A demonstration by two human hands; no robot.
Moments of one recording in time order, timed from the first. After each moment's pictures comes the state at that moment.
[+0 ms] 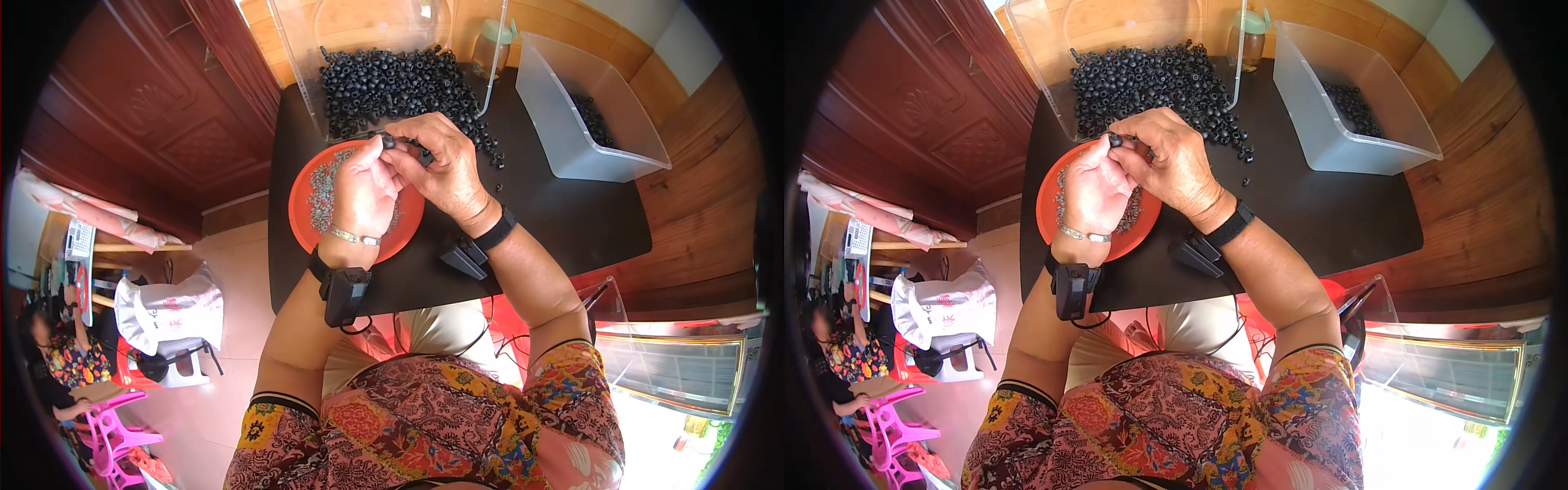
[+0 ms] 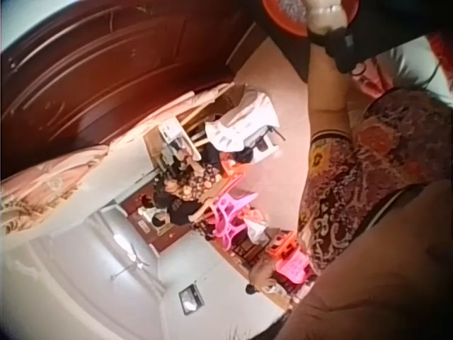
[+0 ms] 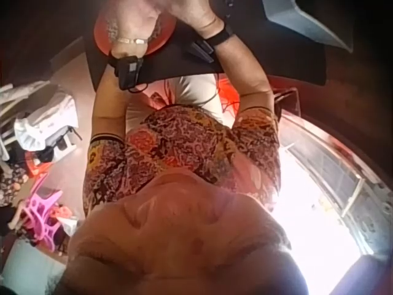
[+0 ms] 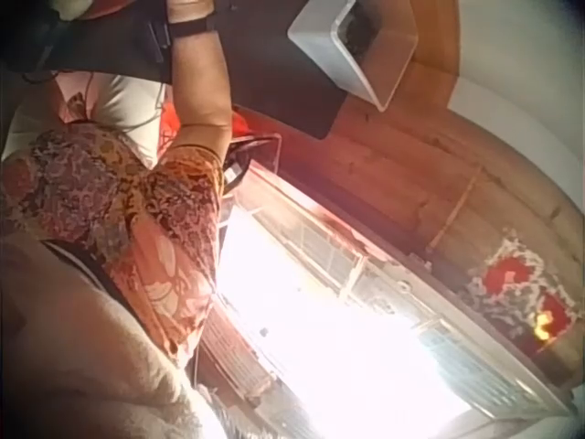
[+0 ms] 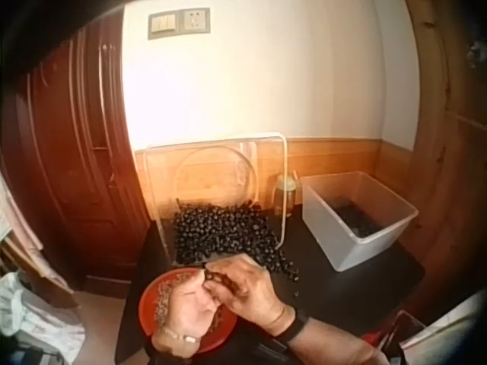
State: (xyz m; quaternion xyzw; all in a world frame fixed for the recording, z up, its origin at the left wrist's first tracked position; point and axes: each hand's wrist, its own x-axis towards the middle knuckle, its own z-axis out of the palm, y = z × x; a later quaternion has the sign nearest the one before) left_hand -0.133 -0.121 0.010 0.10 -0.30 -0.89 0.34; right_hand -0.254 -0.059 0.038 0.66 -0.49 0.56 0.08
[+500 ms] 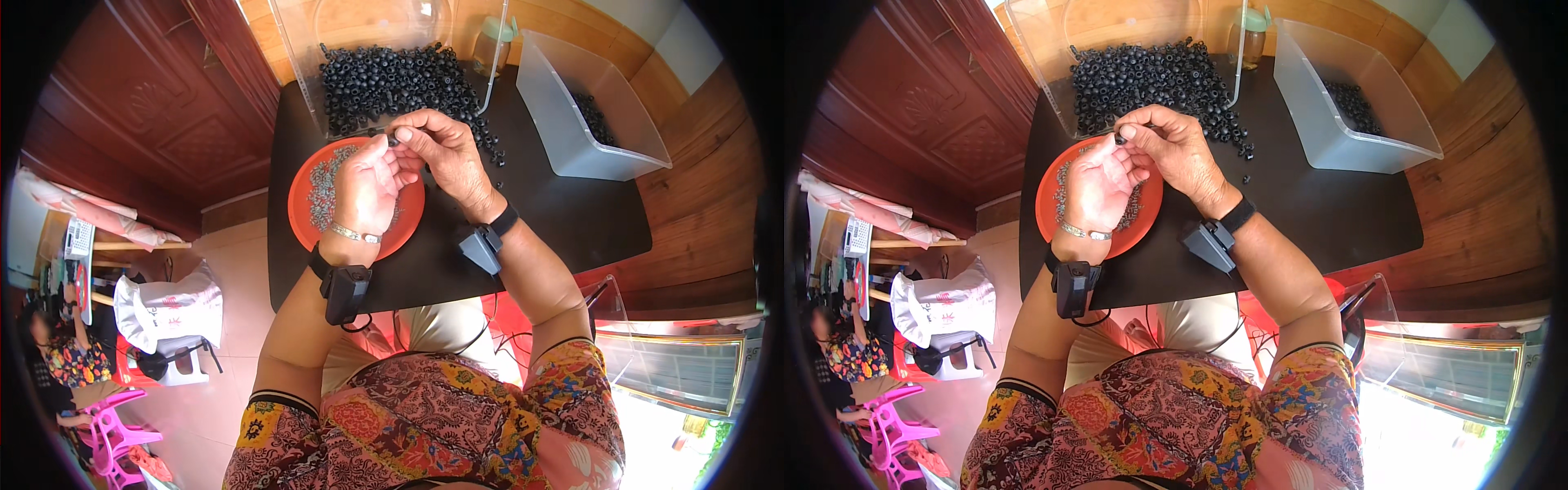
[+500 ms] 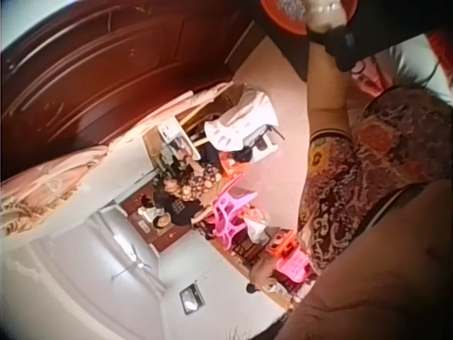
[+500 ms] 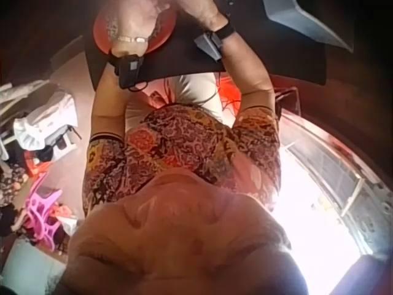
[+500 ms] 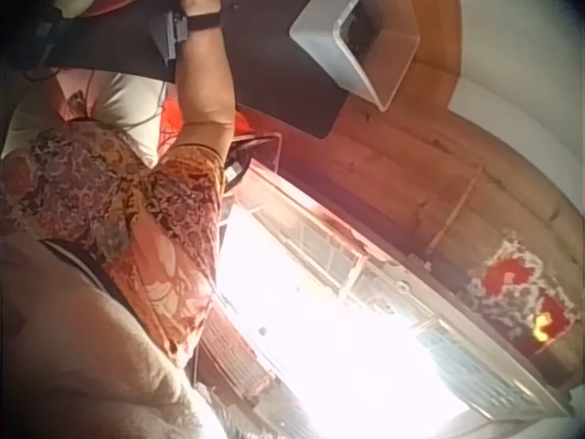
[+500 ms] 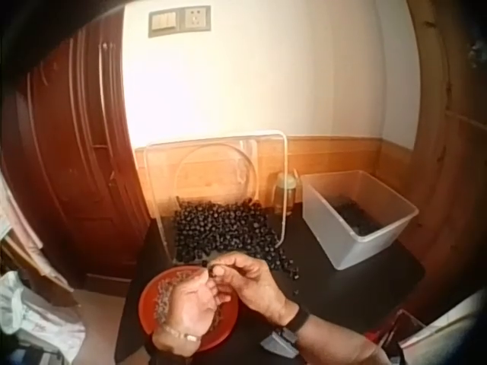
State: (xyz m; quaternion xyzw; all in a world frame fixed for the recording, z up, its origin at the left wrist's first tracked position) left_hand -0.134 -0.116 0.016 0.17 -0.33 -0.87 0.34; right_hand -0.262 -0.063 0.027 0.44 -0.39 0.68 -0.44
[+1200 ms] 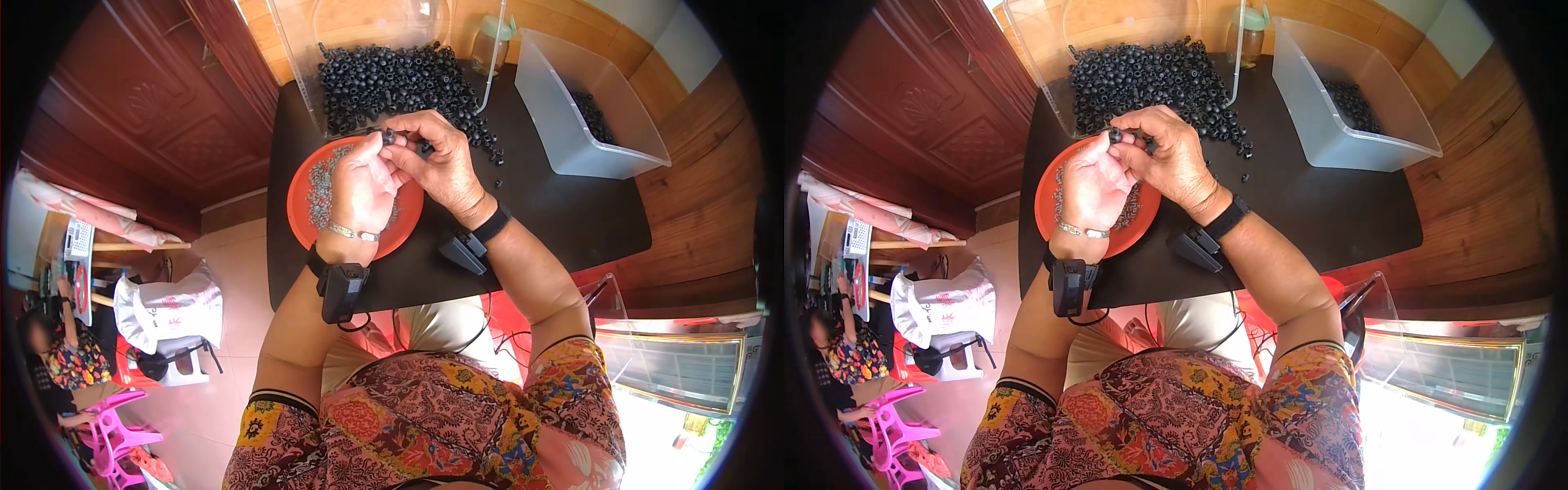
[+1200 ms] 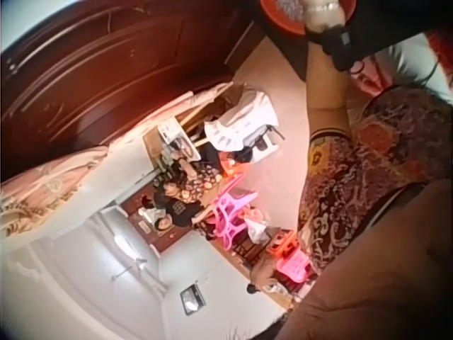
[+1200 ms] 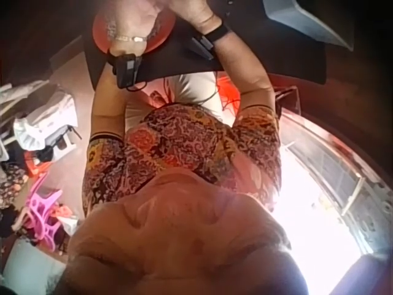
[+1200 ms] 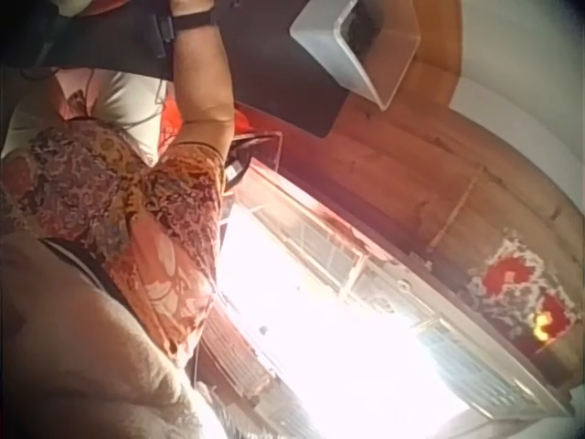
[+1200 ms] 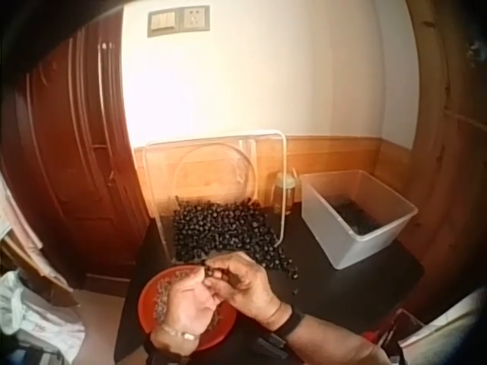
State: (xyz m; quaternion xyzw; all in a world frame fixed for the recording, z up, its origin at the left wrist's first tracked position) left_hand -0.131 -0.123 0.007 0.10 -0.28 -0.89 0.34; right_hand -0.254 -0.064 0.024 0.61 -0.50 0.61 -0.05
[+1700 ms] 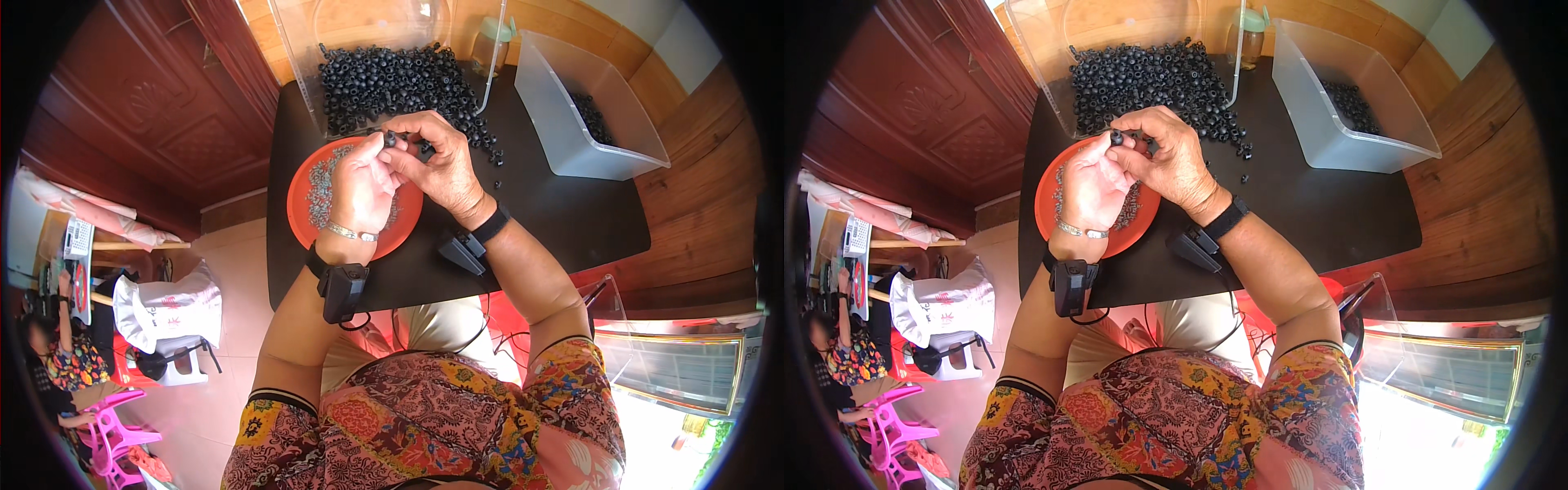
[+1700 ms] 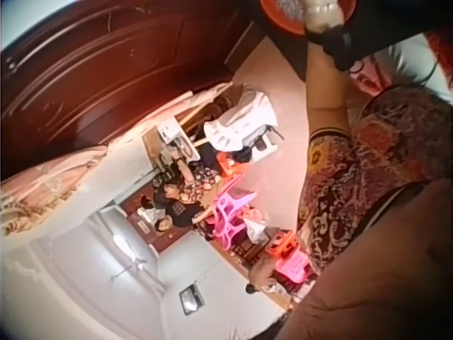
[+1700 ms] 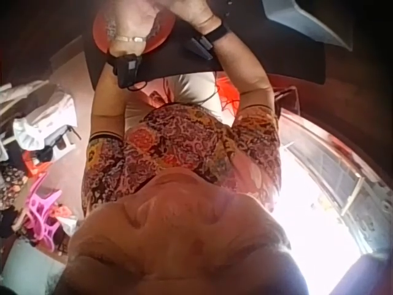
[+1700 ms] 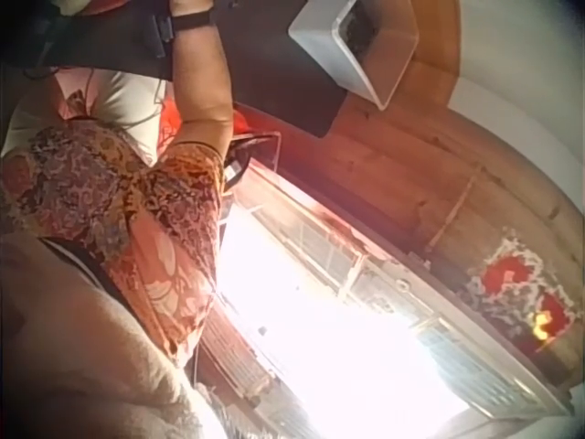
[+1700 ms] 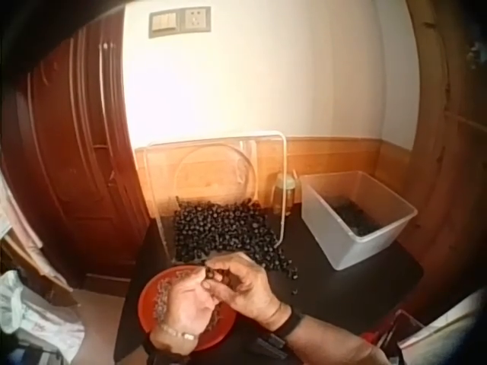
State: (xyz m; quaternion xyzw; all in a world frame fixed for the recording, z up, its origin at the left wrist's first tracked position) left_hand -0.132 -0.121 0.009 0.12 -0.30 -0.88 0.35; right_hand -0.256 -0.063 0.025 0.63 -0.49 0.60 -0.04
